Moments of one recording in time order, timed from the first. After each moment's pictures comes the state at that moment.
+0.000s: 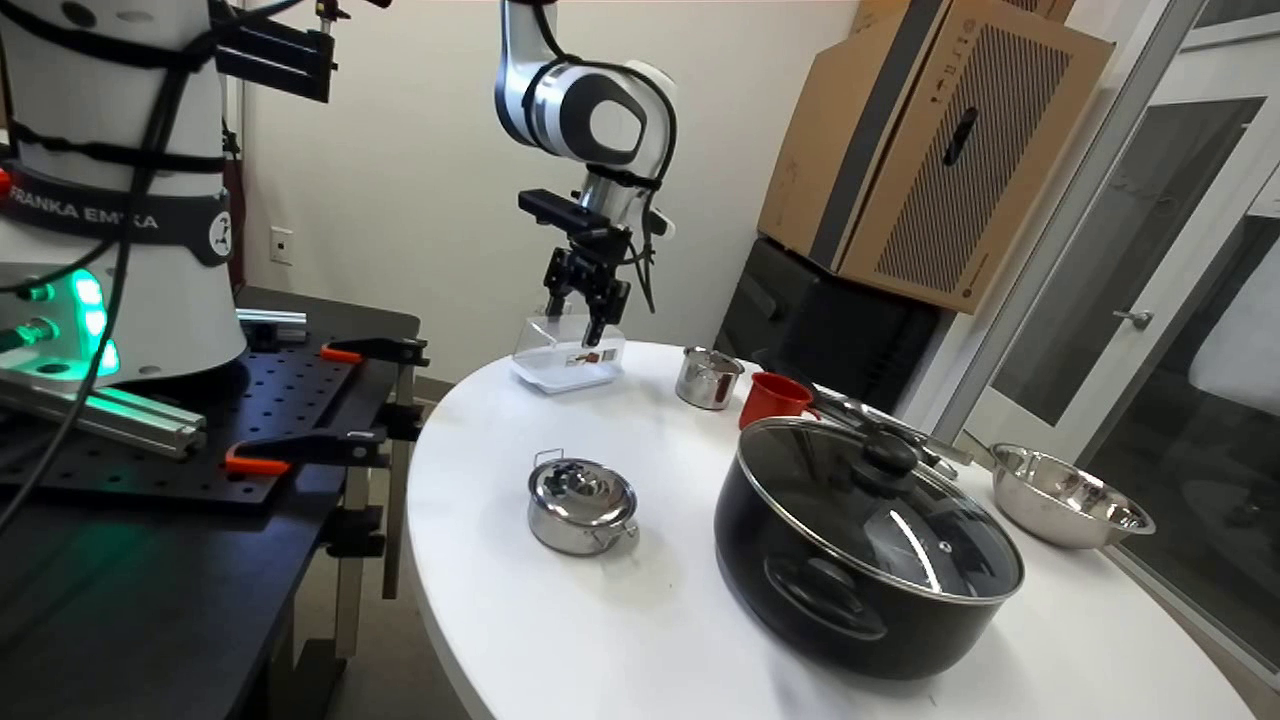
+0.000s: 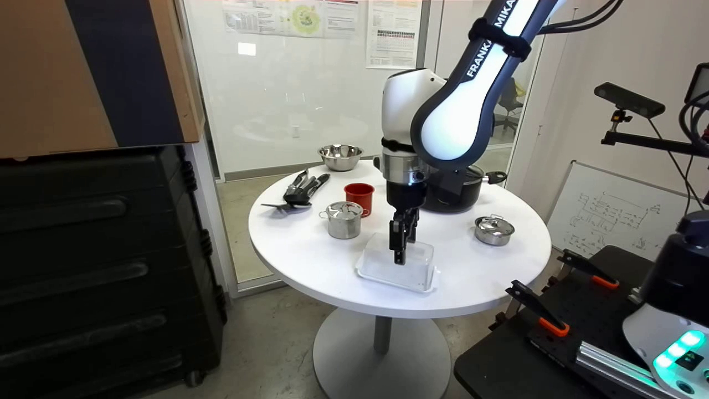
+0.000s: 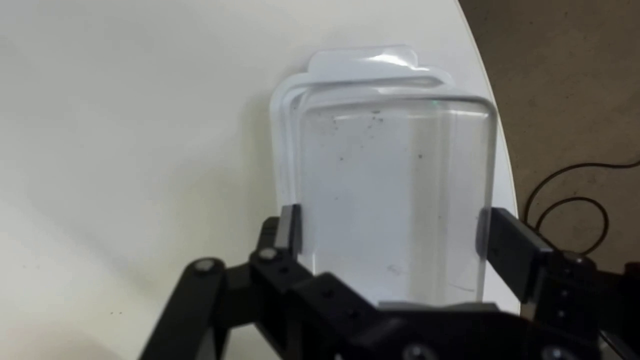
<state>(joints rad) 0.24 0.27 0.19 -2.52 -0.14 2.71 -0.04</state>
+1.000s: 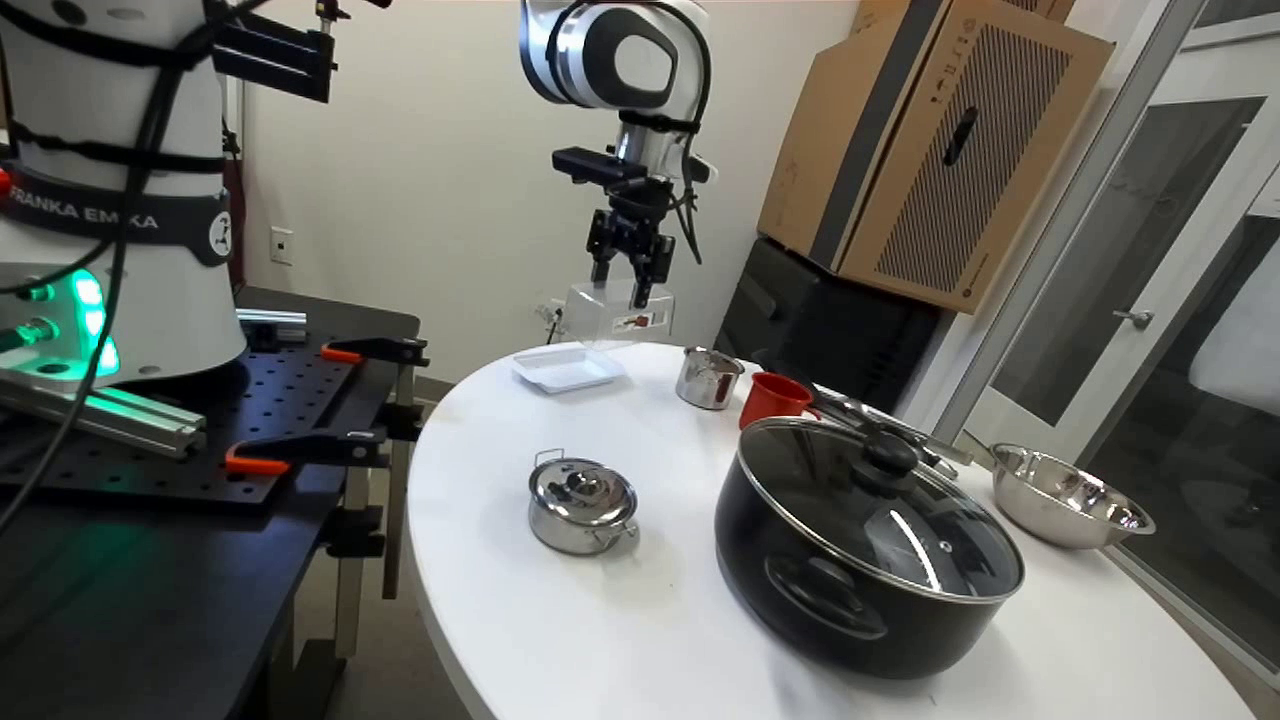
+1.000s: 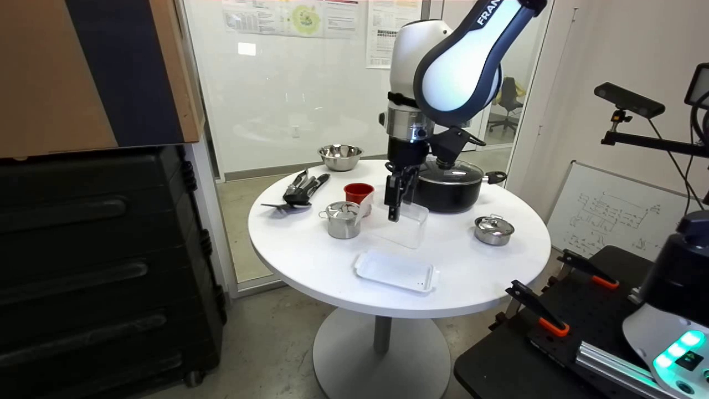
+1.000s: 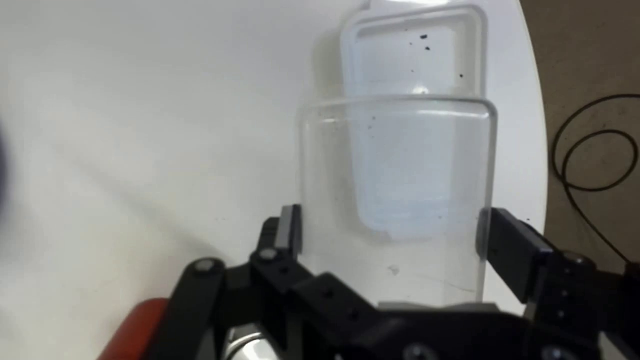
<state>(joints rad) 0.18 0.11 0.19 -2.52 -0.10 2.66 -0.06</state>
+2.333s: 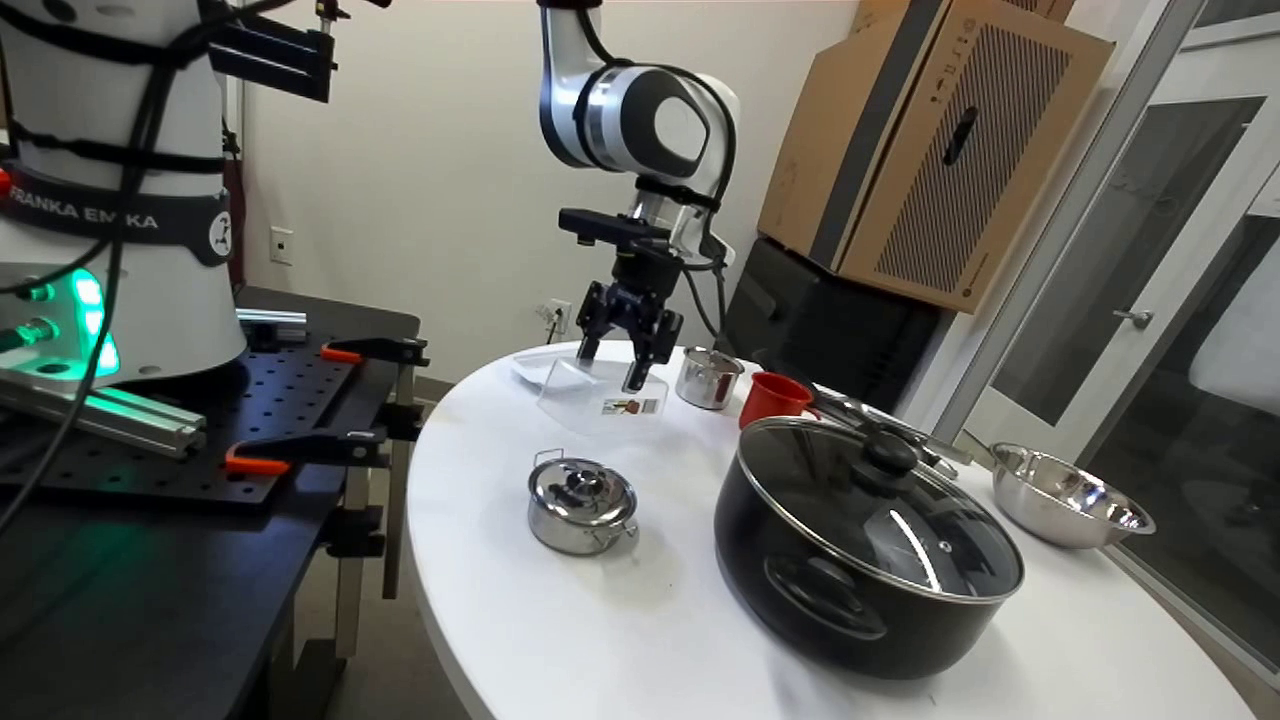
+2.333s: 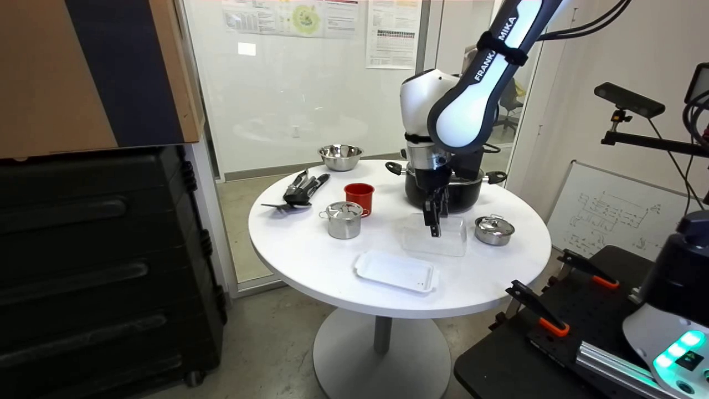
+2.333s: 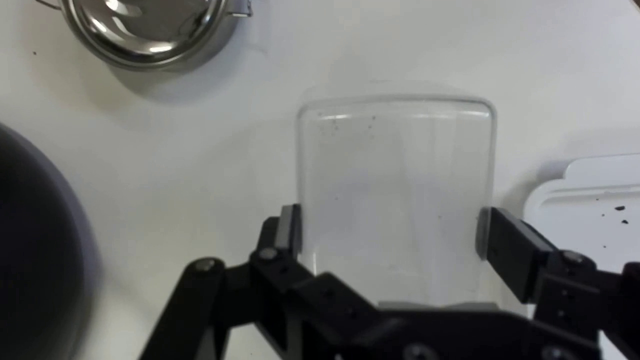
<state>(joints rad) 0.12 0.28 0.06 -2.45 -0.38 2.53 -0.03</state>
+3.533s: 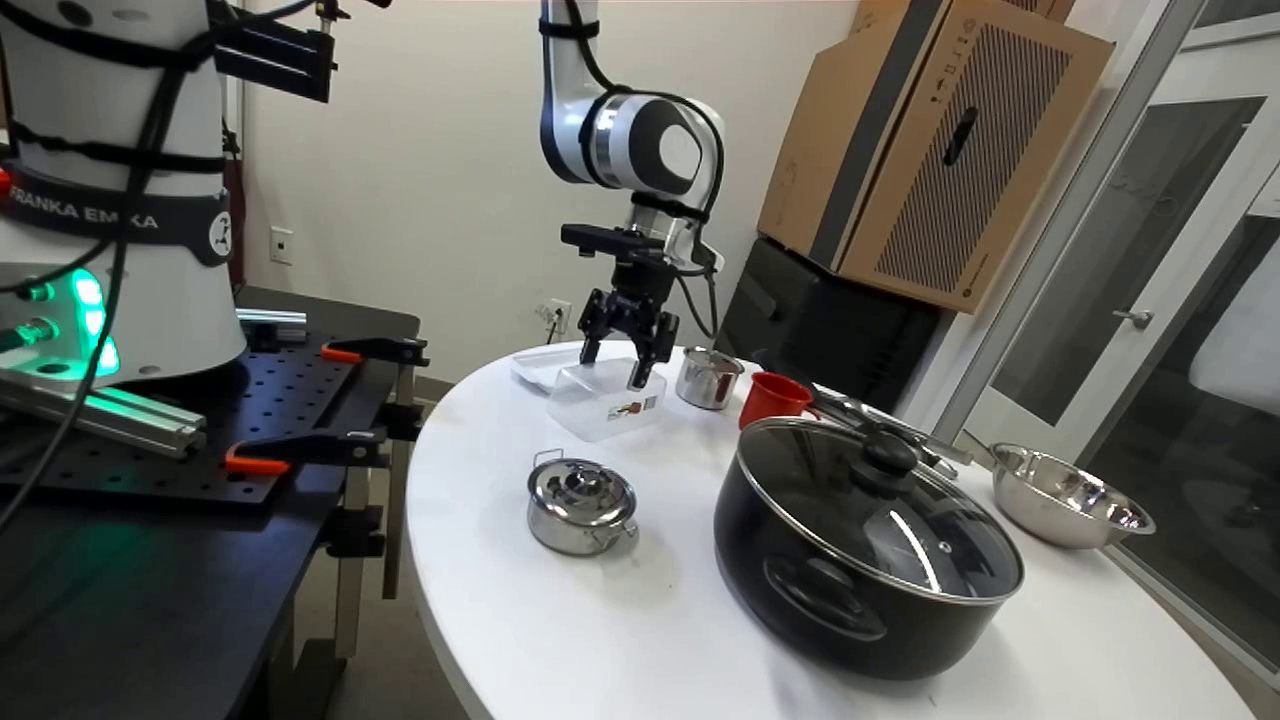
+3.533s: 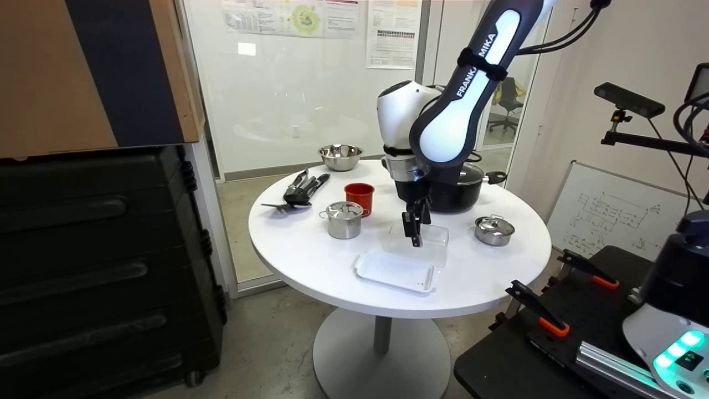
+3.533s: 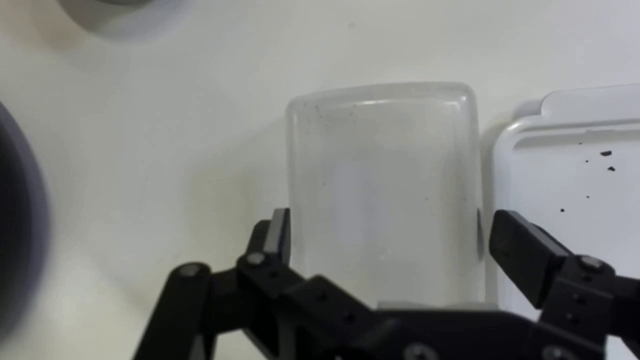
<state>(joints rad) 0.22 0.37 0.05 -2.37 -0.42 2.53 0.08</state>
